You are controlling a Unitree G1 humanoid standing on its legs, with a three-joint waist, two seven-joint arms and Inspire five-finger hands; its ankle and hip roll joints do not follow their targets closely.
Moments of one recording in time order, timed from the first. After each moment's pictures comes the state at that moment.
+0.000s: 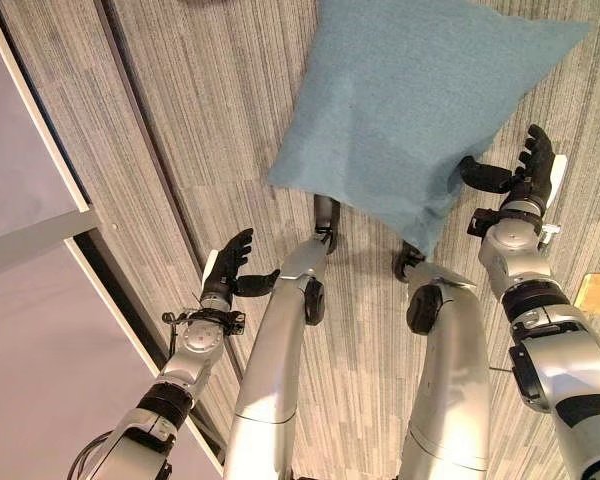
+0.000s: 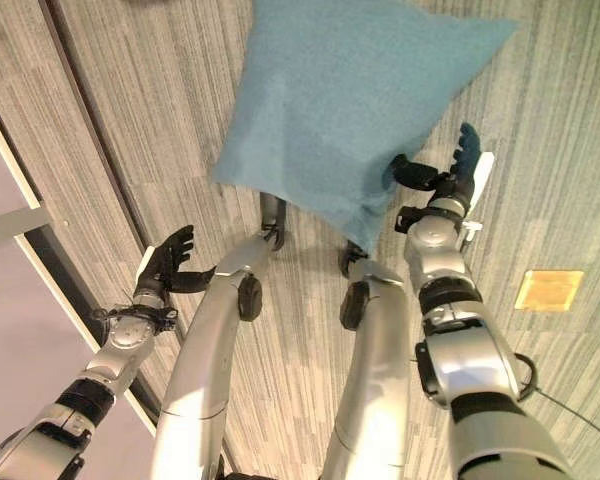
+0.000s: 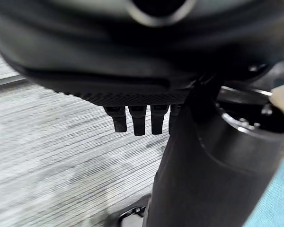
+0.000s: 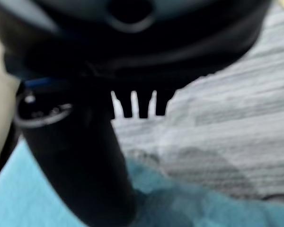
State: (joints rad) left arm -0.41 0.40 -0.36 0.56 -0.39 -0.20 0.23; right arm -1.00 -0.56 0.22 1.04 0.41 -0.16 -0.49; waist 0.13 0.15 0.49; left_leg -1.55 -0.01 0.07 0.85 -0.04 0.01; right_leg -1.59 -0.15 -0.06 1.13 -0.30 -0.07
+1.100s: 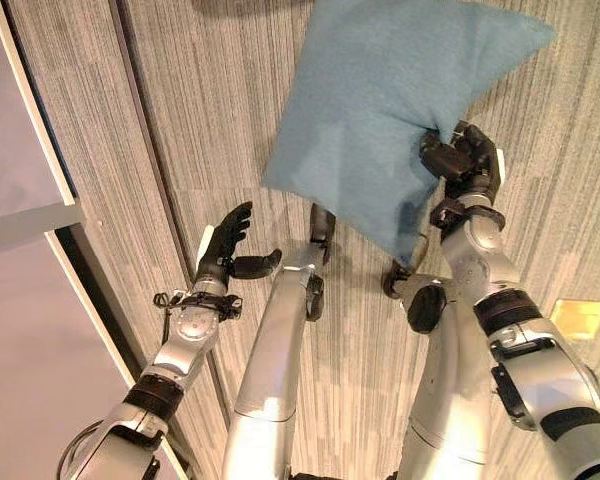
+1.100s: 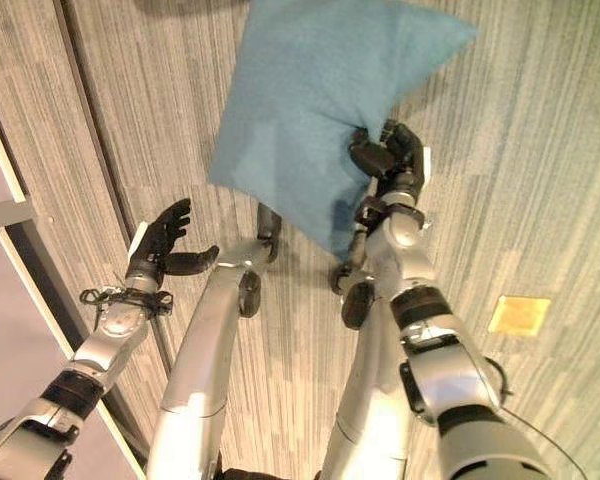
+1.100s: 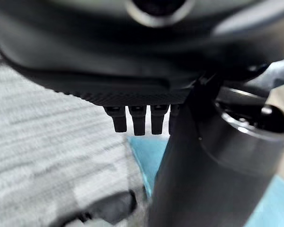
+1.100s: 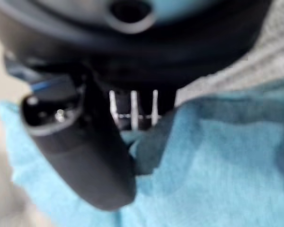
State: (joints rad) left arm -0.44 0.43 -0.36 0.43 -0.33 -0.17 0.25; right arm -0.90 -0.45 0.27 0.73 0.83 -0.21 -0.32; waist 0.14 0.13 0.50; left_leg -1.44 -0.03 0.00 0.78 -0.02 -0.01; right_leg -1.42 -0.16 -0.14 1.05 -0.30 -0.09
